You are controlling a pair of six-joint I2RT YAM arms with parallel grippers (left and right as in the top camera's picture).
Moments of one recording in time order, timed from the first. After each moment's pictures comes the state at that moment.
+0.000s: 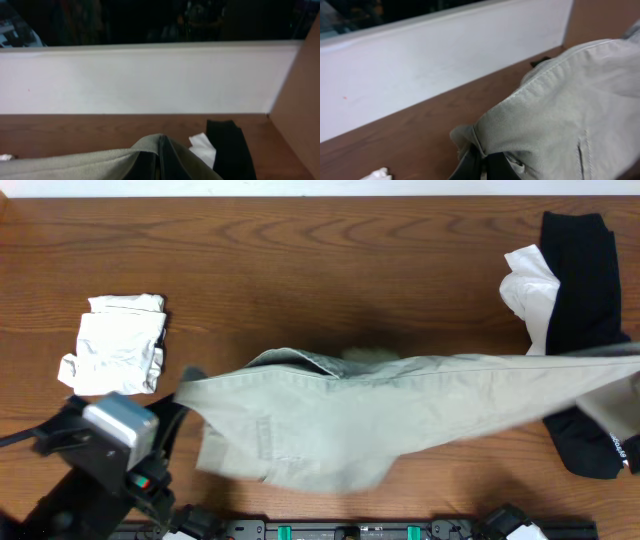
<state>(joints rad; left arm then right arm) -0.43 0.80 1.79 -1.26 0.09 0.08 0.58 0.90 1.99 -1.27 0.56 0.19</state>
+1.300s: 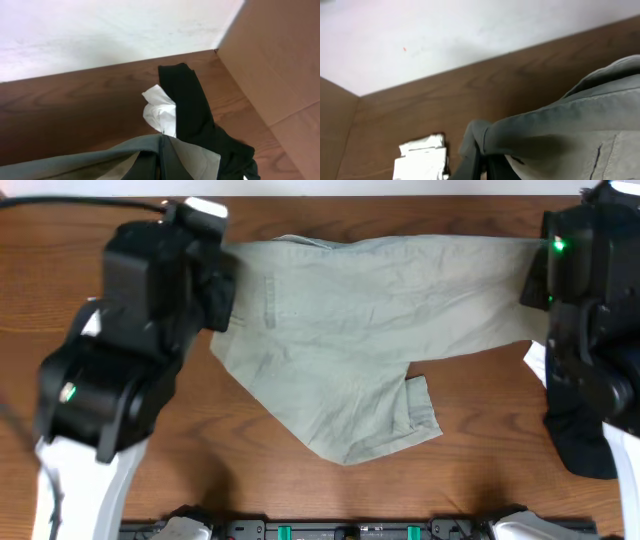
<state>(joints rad) -0.33 1.24 1.80 -1.10 -0.23 0.09 0.34 1.35 1.99 -1.29 0.66 0.33</state>
